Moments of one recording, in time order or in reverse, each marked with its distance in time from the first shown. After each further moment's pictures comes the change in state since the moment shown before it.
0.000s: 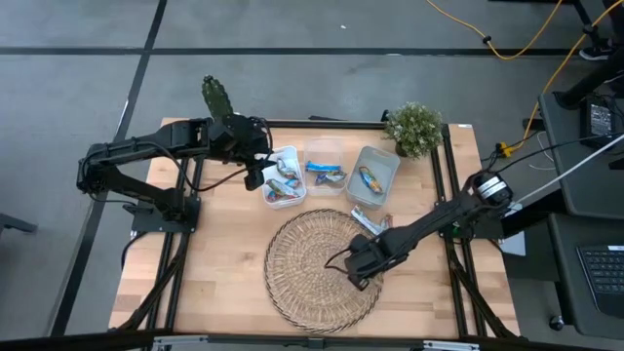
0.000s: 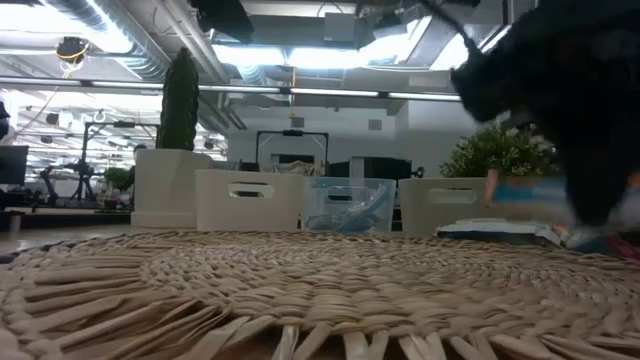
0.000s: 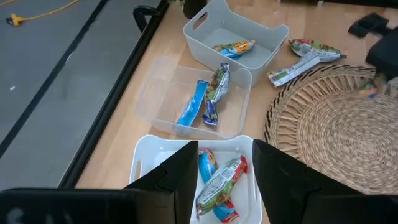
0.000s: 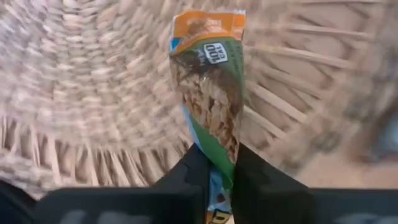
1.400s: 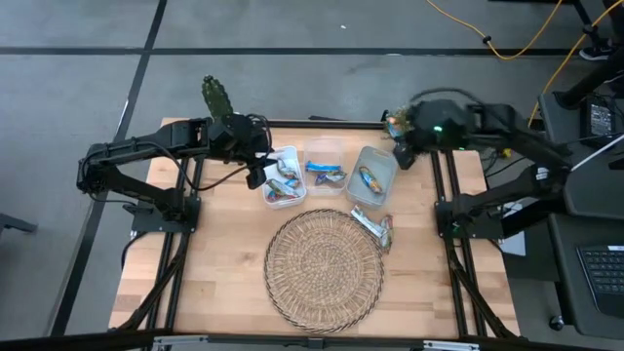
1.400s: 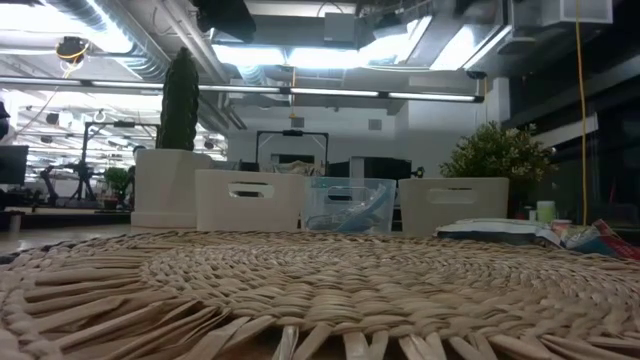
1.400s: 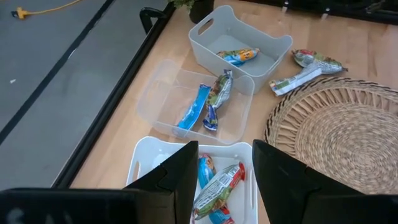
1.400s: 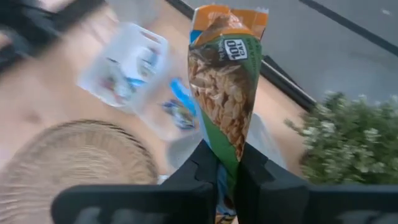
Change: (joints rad) left arm 0.000 0.000 0.000 0.019 -0.014 -0.052; right arm -0.652 -0.530 0.568 -0.589 0.367 -0.742
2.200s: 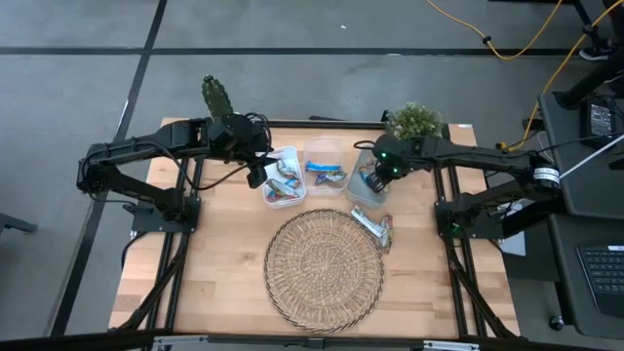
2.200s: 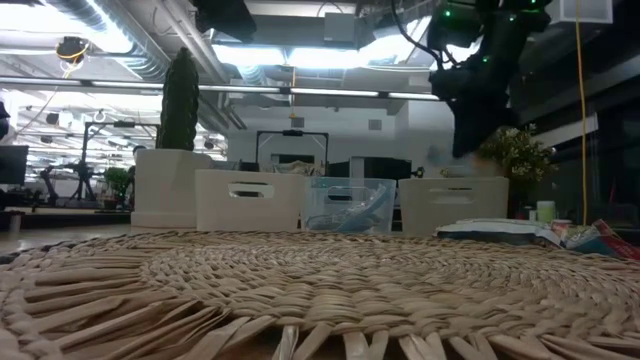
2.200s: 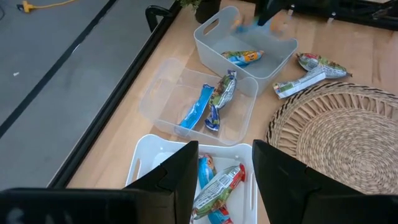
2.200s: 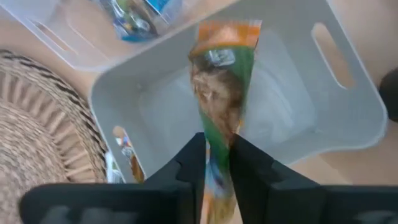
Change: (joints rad) left arm 0.000 0.000 0.000 0.000 -0.017 -0.036; right arm -0.154 0.035 -0.747 0.497 -0.227 0.028
